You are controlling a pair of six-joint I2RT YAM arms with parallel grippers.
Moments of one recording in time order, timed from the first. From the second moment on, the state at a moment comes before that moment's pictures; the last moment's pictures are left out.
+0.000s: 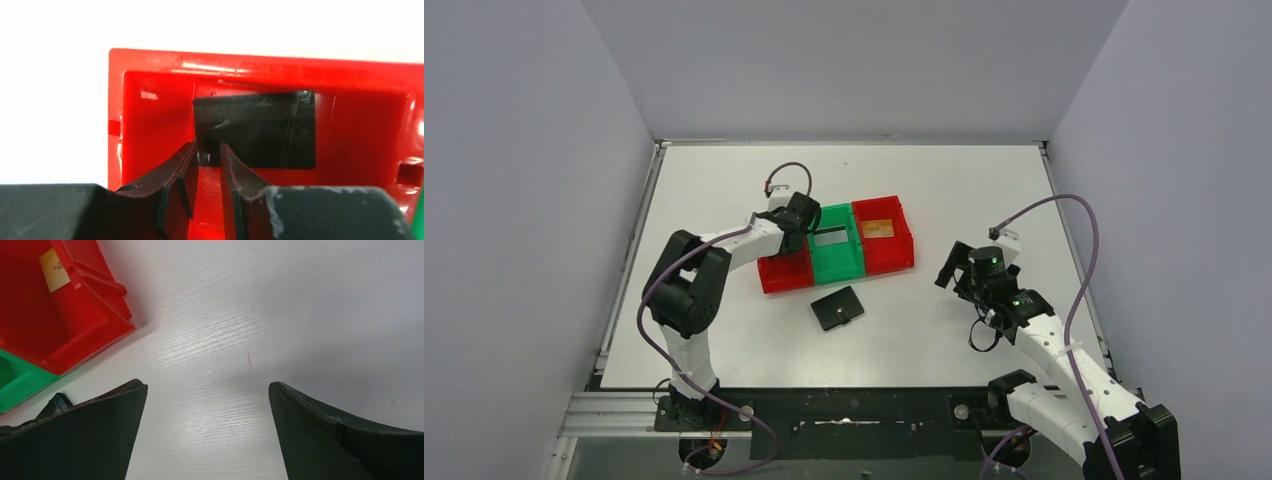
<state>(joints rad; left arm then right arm) -0.52 1.89 1.19 -0.44 -0.68 -0.58 0.36 0.89 0.56 -0.43 0.28 0.64</state>
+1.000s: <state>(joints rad) -0.51 1.00 0.80 -0.41 -0.33 -0.70 1.00 1.44 0.81 -0.27 0.45 1.11</state>
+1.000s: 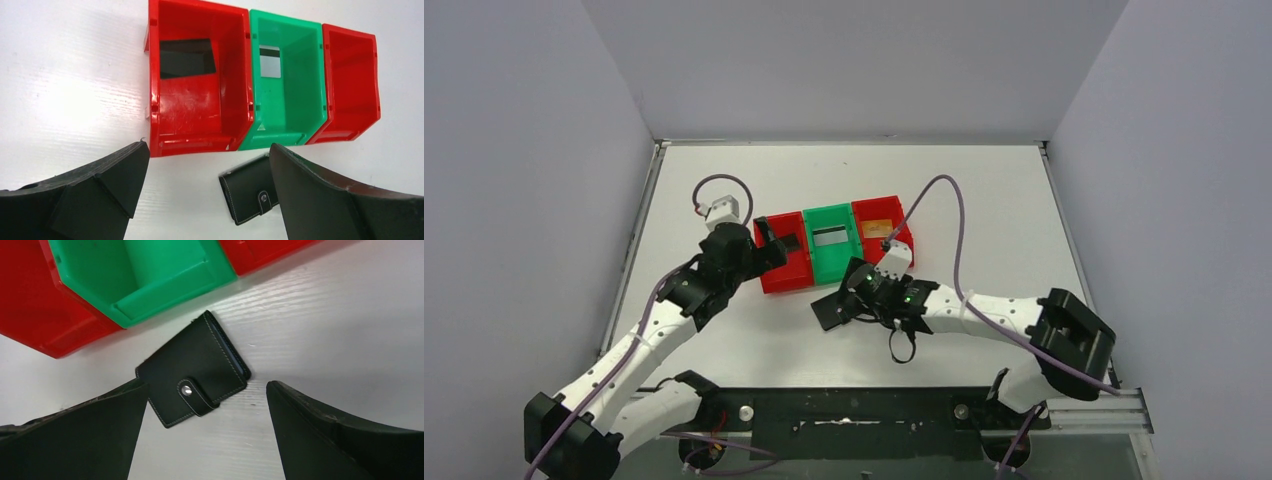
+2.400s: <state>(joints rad) -0.80 1.19 0.56 -0.17 -0.09 -0.77 0.89 1.35 0.51 -0.04 0.31 0.87</state>
